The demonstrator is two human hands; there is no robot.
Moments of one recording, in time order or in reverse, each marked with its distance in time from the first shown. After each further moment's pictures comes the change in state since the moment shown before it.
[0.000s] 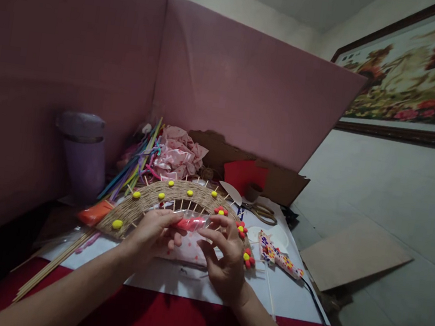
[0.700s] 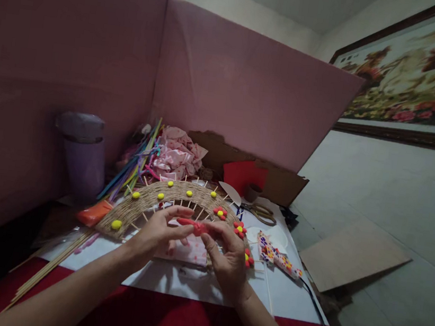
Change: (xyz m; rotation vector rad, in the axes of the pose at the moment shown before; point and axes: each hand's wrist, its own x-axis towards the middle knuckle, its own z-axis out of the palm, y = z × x) left_hand -0.003 0.004 0.005 0.157 -0.069 0.121; right_hand 0.002 0.005 0.002 0.253 -0.041 0.158
